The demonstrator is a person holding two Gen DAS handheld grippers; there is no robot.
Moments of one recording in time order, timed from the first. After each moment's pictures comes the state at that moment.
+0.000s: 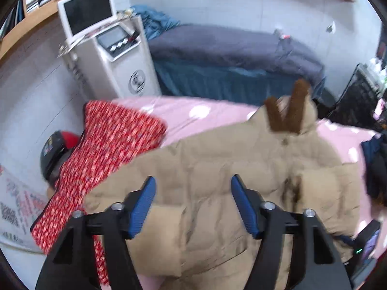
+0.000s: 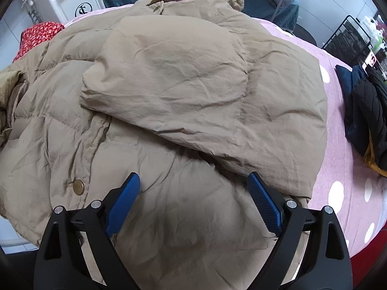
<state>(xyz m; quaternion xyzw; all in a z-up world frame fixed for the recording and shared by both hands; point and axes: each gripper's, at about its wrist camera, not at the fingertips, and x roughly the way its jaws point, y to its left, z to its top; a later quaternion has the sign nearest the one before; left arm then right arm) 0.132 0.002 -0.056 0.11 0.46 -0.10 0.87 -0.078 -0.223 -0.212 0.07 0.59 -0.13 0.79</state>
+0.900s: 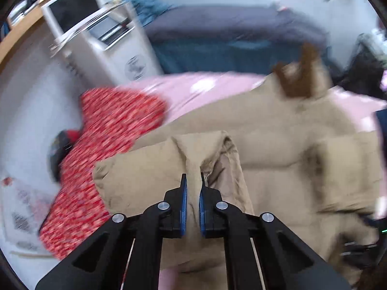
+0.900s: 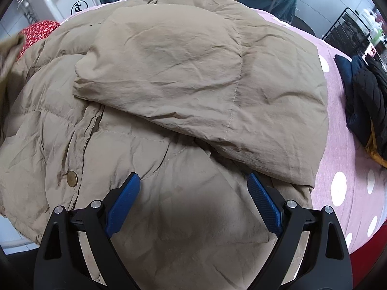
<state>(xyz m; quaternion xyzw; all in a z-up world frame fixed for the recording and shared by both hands) 0.129 -0.013 -0.069 0.15 0.48 -0.14 0.85 -0.081 -0.233 -0.219 0.09 0.60 -0.14 0.79</state>
